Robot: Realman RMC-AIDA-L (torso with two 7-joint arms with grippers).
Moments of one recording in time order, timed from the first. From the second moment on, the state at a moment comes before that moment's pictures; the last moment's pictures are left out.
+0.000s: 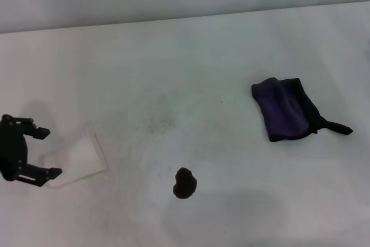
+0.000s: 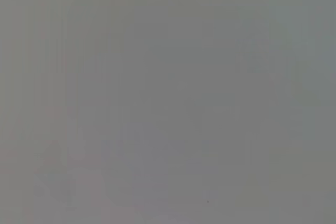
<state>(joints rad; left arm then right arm) -0.46 -2.06 0.97 1.19 -0.70 -1.63 1.58 0.38 2.01 -0.21 -0.02 2.16 1.45 -2.84</state>
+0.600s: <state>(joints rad) -0.53 -2.07 1.01 1.01 -0.70 -1.51 1.59 0.37 2.01 -0.21 -0.02 2.15 1.46 -2.83</state>
